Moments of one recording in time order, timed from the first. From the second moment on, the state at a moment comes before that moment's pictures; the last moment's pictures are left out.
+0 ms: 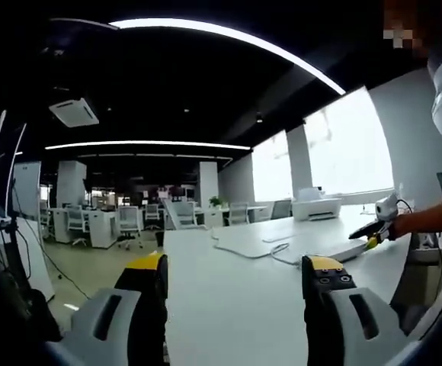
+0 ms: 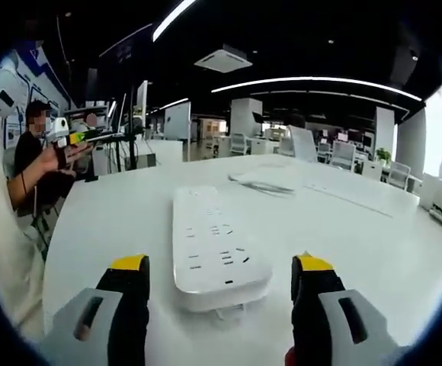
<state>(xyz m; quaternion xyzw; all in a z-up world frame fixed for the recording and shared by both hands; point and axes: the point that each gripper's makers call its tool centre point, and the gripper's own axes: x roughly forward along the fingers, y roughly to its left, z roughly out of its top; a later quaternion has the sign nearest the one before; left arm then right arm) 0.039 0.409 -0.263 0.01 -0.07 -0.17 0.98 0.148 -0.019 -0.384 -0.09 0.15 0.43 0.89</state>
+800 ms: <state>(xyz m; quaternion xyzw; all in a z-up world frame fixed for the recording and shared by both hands) 0.034 0.408 -0.269 -0.01 -0.06 -0.17 0.98 0.150 -0.016 -0.392 -0.07 0.15 0.45 0.87</state>
